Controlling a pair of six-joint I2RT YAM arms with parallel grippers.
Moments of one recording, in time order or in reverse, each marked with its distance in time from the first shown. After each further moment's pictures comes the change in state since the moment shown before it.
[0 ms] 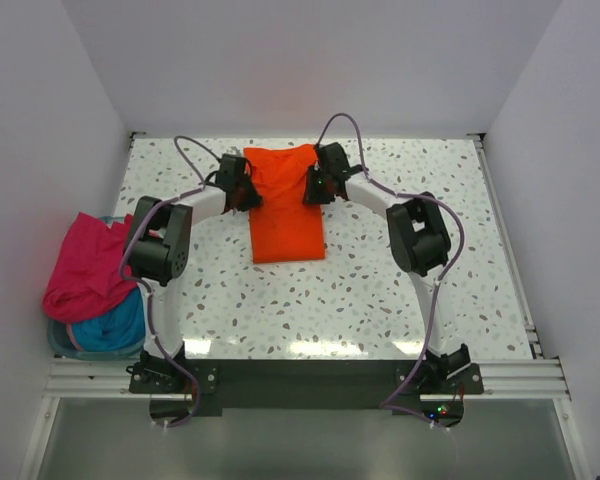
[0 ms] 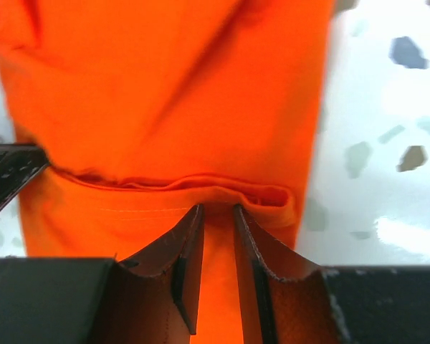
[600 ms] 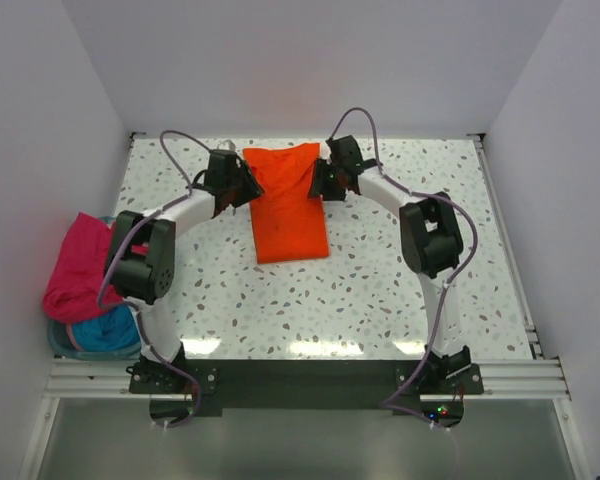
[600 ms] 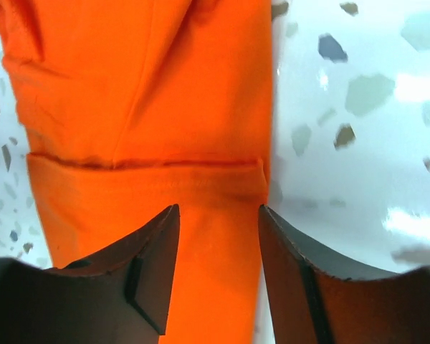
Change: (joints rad) left arm 0.004 -0.144 -0.085 0.029 0.034 0.026; right arm -0.068 -0.033 -0.009 -0.042 -0.045 0.025
